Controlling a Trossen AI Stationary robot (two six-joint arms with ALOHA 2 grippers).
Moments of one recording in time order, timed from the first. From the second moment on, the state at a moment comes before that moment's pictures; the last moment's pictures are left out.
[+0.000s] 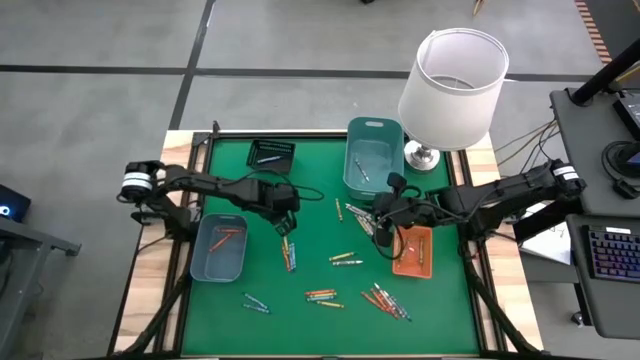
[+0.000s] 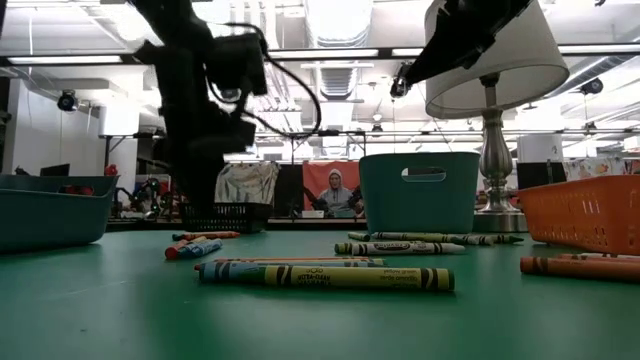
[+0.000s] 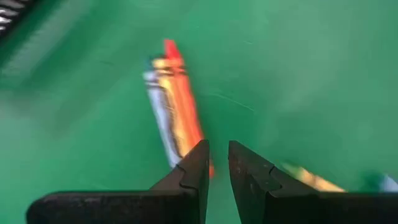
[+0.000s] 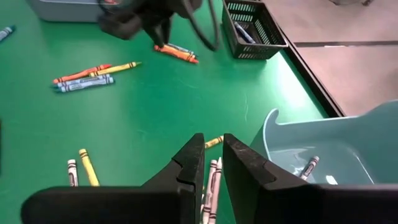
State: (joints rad) left arm 0.09 1.63 0.96 -0.71 -0.22 -0.61; right arm 0.18 1.24 0.94 -0.41 0.46 0.16
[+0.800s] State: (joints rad) left arm 0.14 1.65 0.95 -0.61 -0.28 -0.58; right arm 0.18 1.24 0.93 -0.41 0.46 0.19
